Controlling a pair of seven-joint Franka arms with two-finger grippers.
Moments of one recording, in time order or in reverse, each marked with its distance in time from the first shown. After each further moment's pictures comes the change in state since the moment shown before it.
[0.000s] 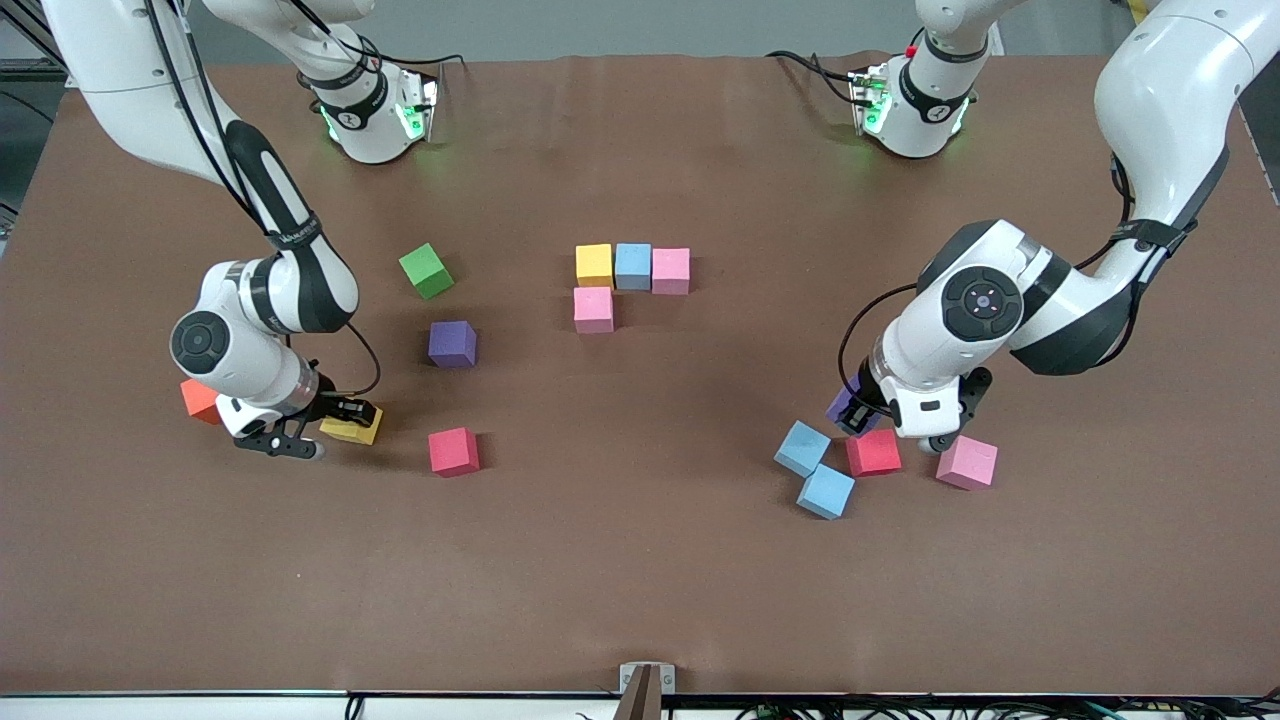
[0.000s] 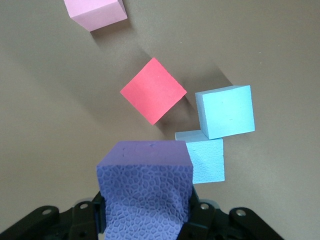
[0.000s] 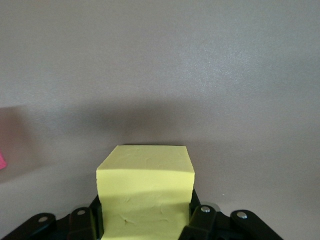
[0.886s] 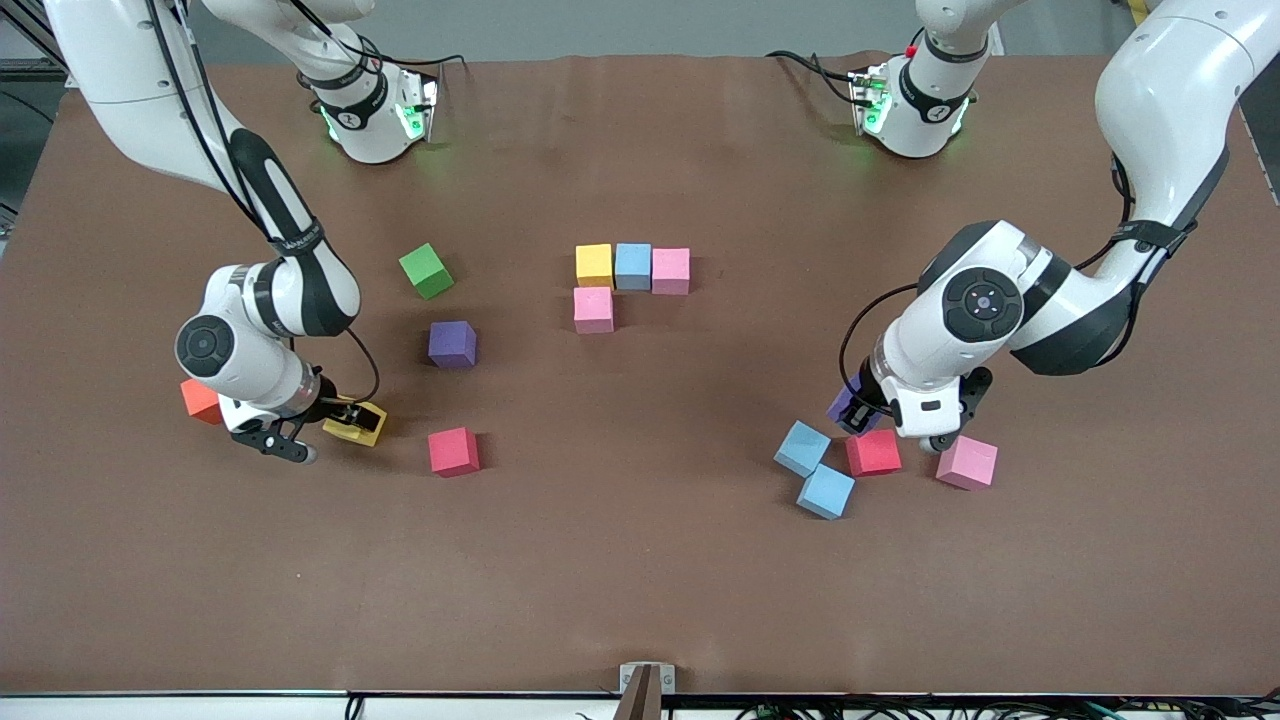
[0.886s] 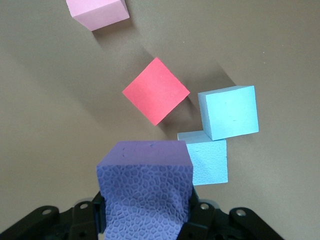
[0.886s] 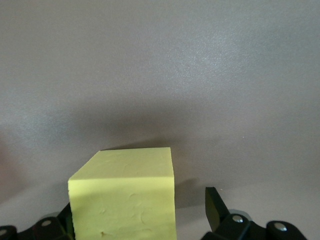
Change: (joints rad) left arm 0.006 0.000 0.000 -0.009 0.000 0.004 0.000; right arm 0.002 0.029 -0.013 -0.003 -0.002 0.025 0.146
